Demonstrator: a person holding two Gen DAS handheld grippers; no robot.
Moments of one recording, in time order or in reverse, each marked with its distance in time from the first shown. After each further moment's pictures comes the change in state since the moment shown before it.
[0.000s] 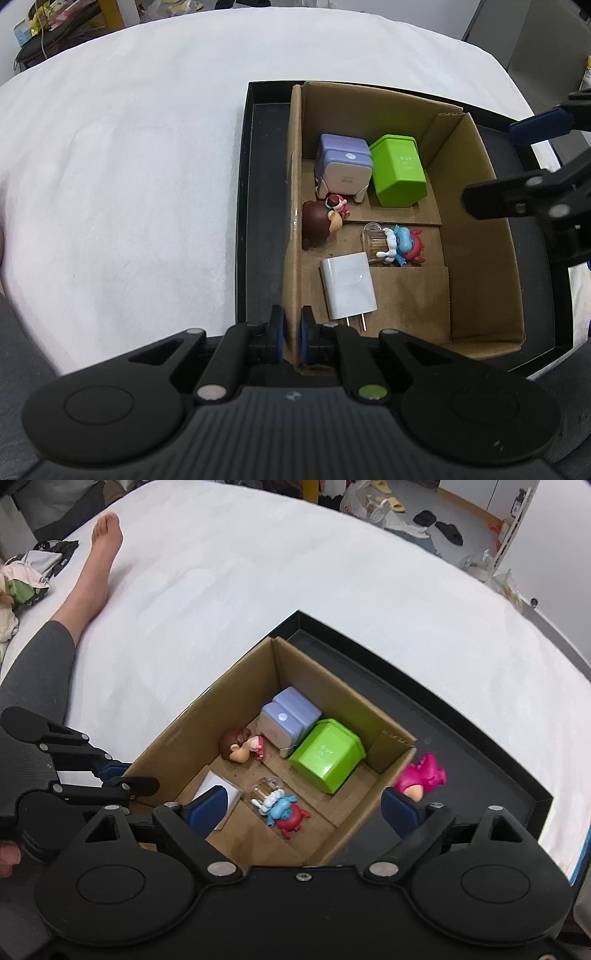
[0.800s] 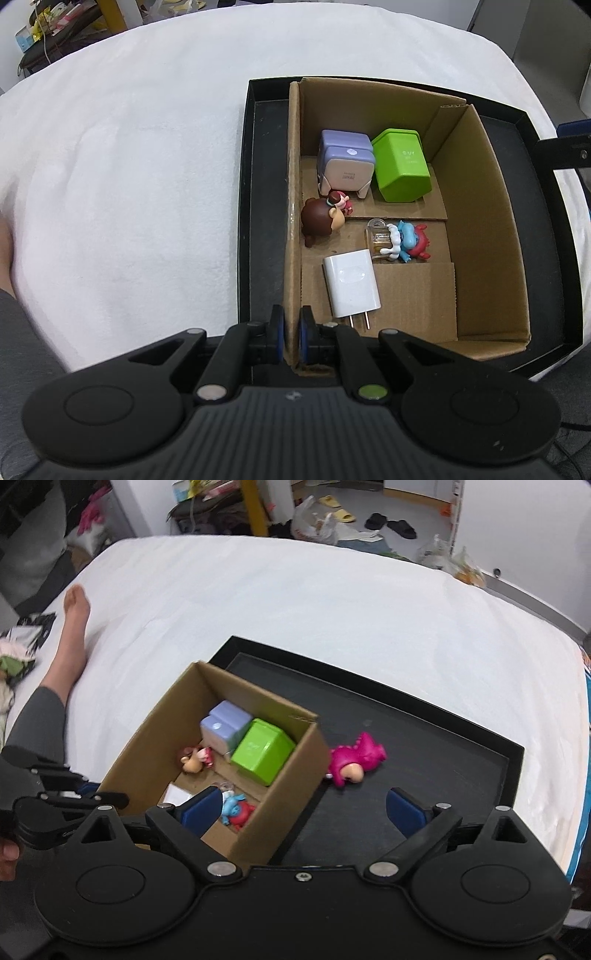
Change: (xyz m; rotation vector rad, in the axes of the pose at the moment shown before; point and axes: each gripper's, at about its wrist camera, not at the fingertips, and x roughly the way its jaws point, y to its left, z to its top) left arm 0.002 -0.010 0.003 0.016 0.018 0.048; right arm -0.019 -0.084 -0.042 0.216 -0.103 0.044
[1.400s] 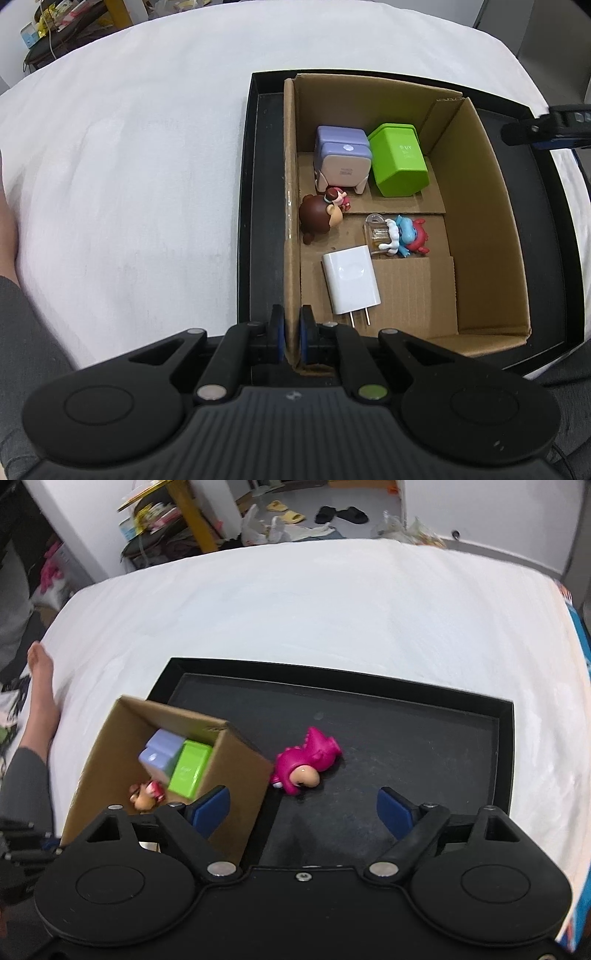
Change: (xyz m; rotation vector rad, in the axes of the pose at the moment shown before) left arm -0.001 -0.005 -0.001 -0.010 0.016 0.017; right arm 0.039 -0.064 -0.010 0.220 -0.029 0.022
